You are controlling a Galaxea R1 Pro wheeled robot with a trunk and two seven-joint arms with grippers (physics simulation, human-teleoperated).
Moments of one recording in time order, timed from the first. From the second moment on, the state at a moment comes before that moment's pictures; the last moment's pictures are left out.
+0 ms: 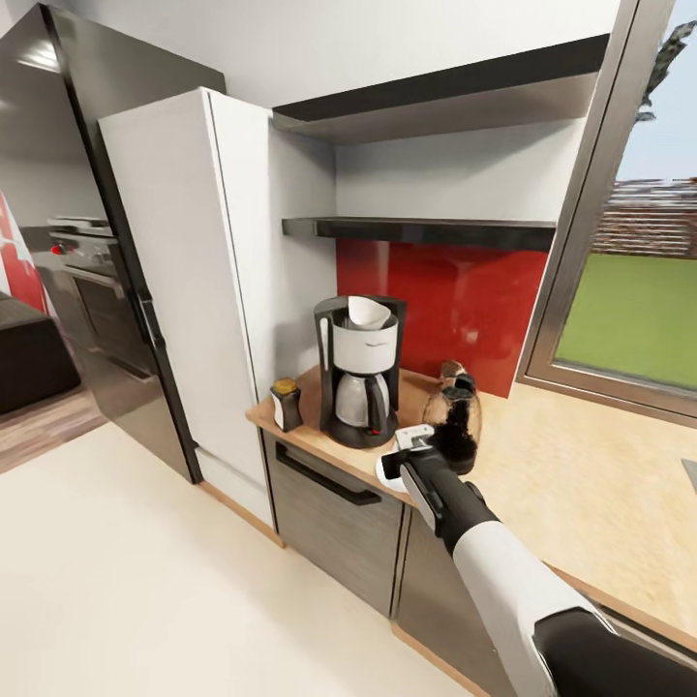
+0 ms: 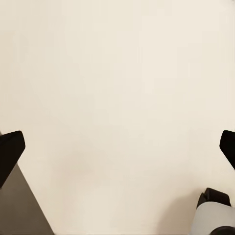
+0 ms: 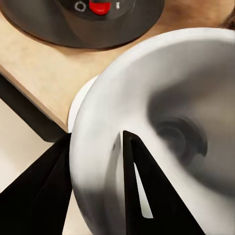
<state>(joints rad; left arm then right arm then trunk) -0.14 0.07 0.64 -0.28 -0.44 -0.25 0.19 -0.88 0.17 0.18 -0.63 0.03 0.58 -0.13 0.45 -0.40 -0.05</state>
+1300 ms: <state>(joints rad) -0.14 0.07 0.64 -0.28 -0.44 -0.25 0.19 -0.88 0.15 0.17 -0.54 0.03 0.58 -0.13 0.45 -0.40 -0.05</state>
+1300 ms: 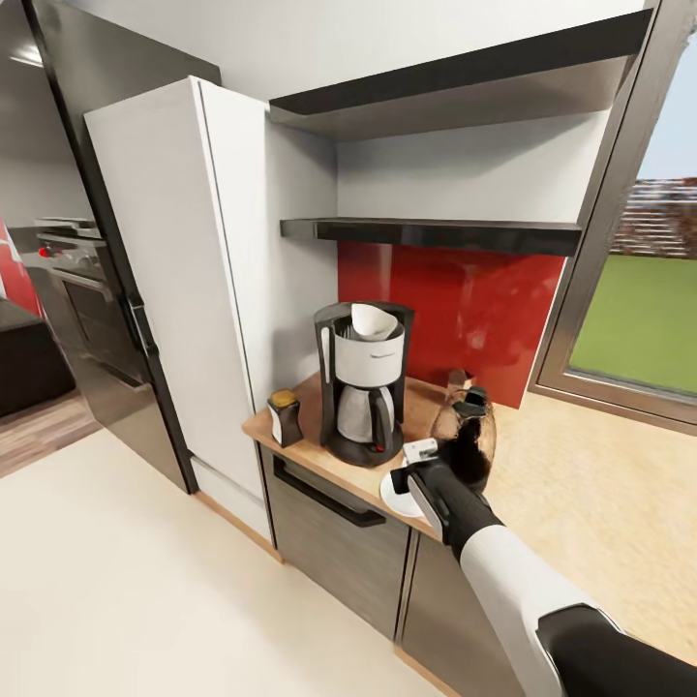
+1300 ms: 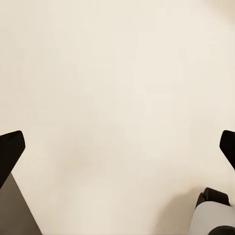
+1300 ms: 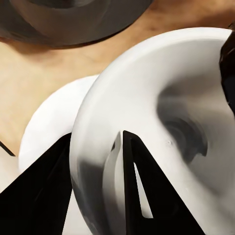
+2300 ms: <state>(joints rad) -0.14 0.07 0.64 -0.28 -0.44 -0.25 0.19 -0.88 0.15 0.18 -0.50 0.03 0.58 -0.13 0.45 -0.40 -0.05</state>
